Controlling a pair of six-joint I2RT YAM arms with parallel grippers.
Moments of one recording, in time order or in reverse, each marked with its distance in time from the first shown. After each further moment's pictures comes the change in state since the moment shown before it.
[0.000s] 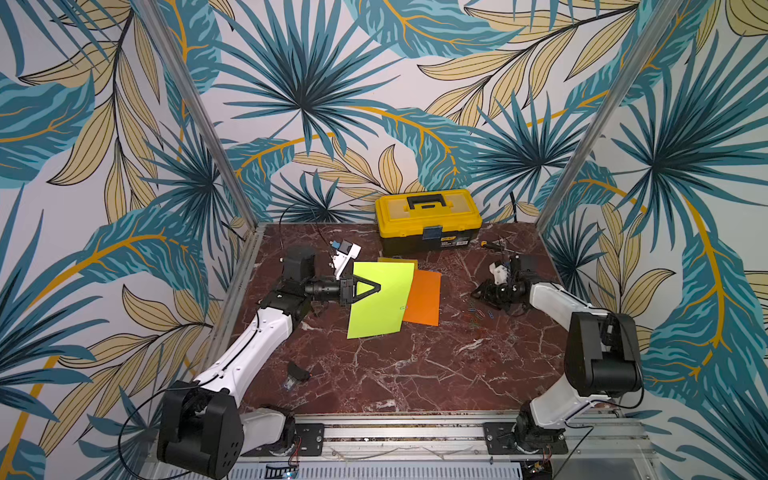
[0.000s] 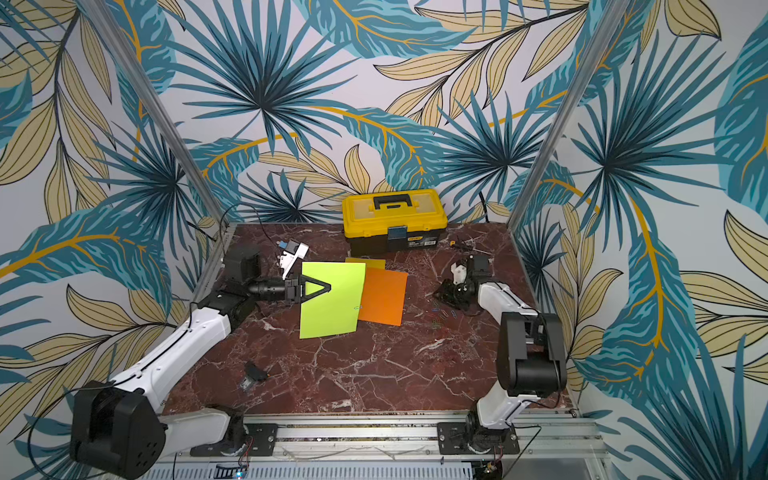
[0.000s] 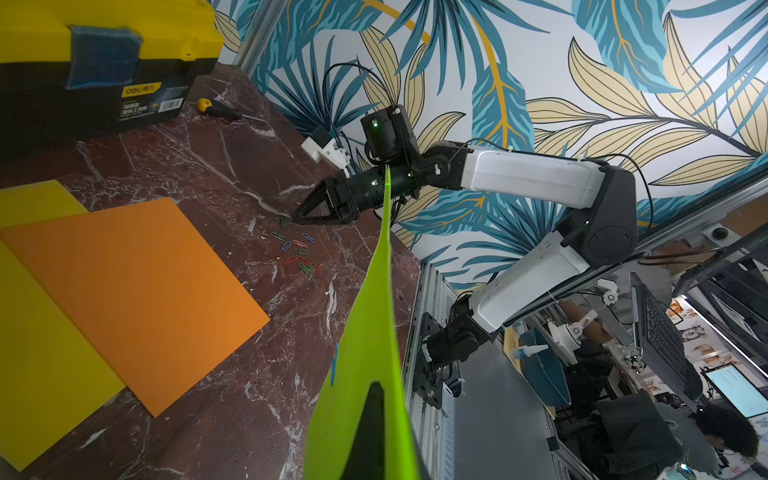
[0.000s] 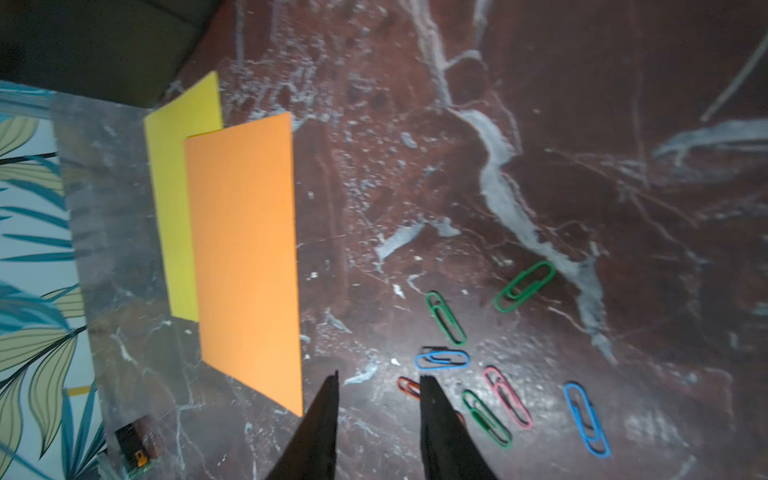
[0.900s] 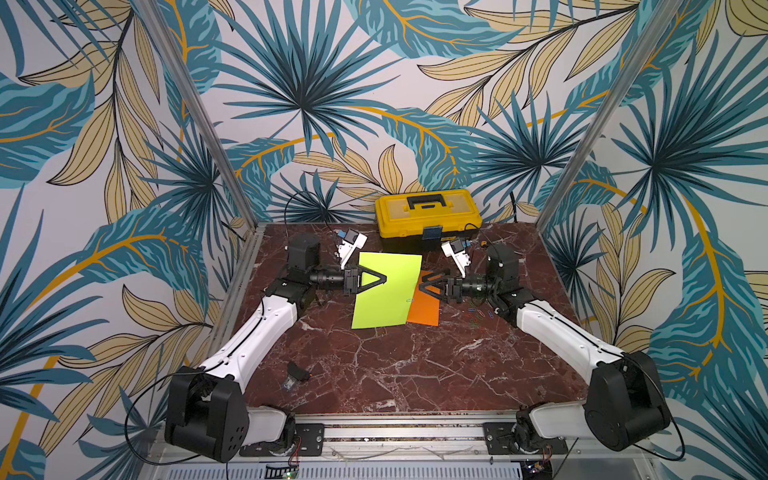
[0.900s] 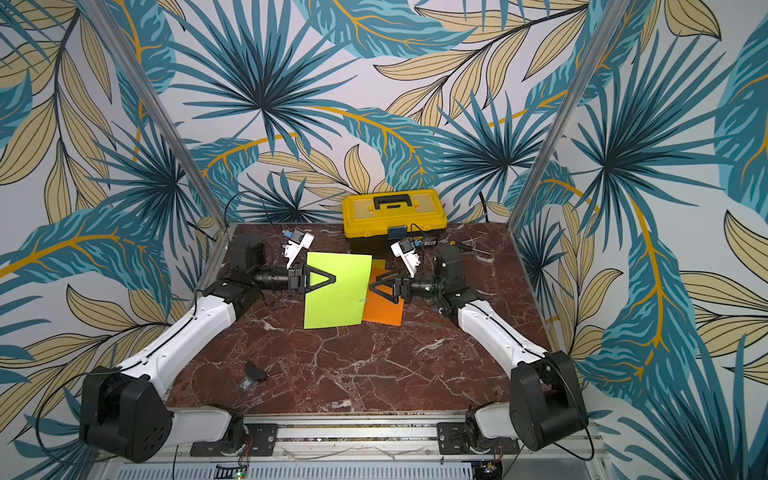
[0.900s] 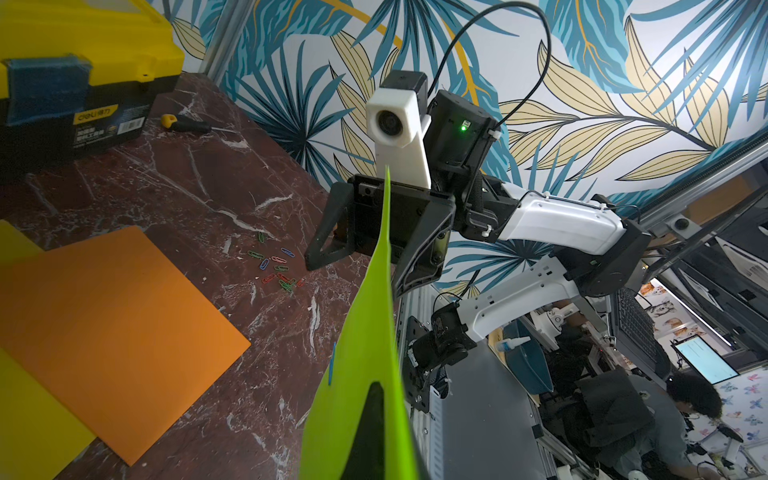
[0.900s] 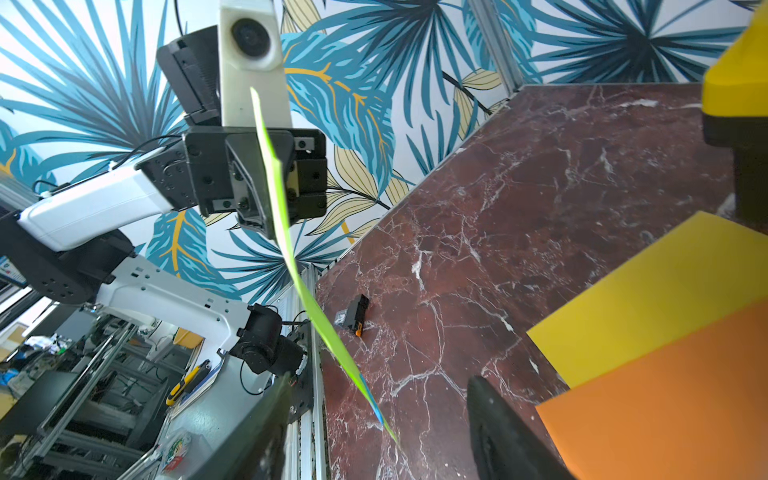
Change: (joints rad) left arm -0.033 0.077 0.121 0.001 0.053 -0.017; right arm 0.374 -0.245 -0.069 0.563 -0.541 0.023
